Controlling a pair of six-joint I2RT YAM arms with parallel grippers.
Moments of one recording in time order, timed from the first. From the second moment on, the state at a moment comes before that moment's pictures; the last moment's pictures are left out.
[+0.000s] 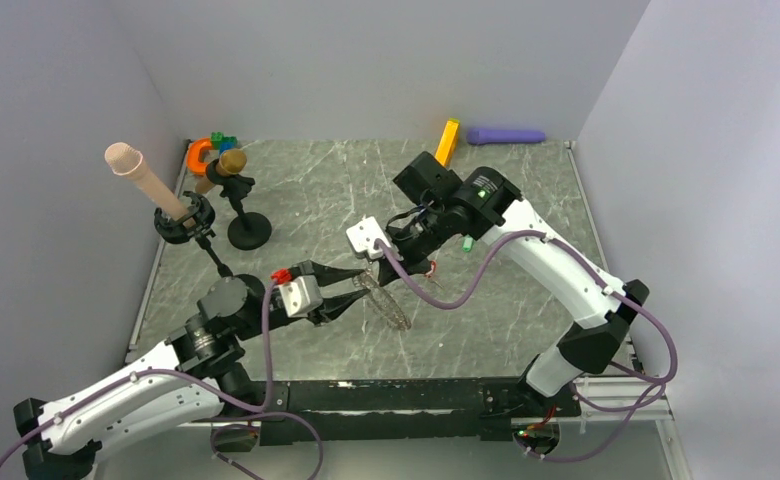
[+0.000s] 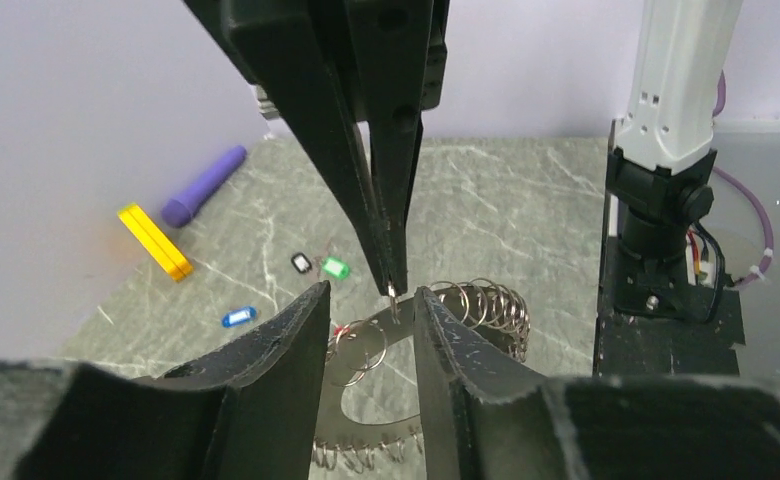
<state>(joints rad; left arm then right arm) -1.00 0.56 0.60 0.12 0.21 0.20 0.87 1.57 1.84 -1.33 -0.76 -1.01</state>
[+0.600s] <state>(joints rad) -1.00 0.71 0.61 0.11 0.22 0.16 0.89 1.59 1.85 -1.34 -0.68 -0.95</state>
